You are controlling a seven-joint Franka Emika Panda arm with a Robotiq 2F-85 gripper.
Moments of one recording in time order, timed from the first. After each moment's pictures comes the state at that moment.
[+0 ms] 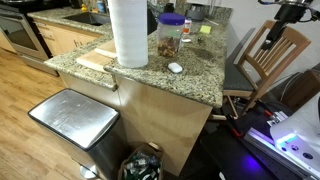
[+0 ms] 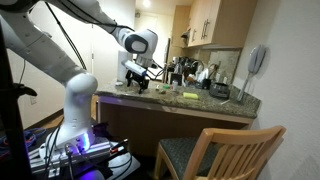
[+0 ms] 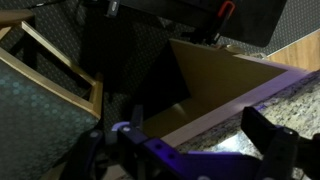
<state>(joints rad) 0.00 -0.76 -0.33 -2.75 -0.01 1.93 -0.49</state>
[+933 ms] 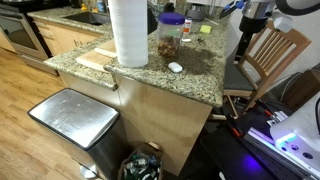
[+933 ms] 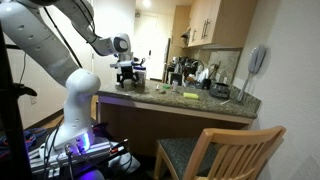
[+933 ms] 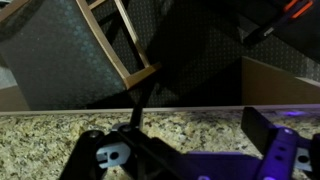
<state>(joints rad) 0.16 -0.65 0.16 -2.79 -0.19 2.14 -0.18</state>
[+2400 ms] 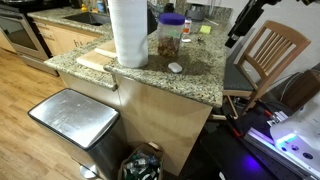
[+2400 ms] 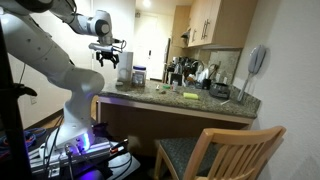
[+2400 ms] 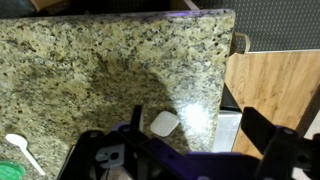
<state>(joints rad) 0.47 -0.84 0.20 -2.69 0.17 2.12 -0.09</state>
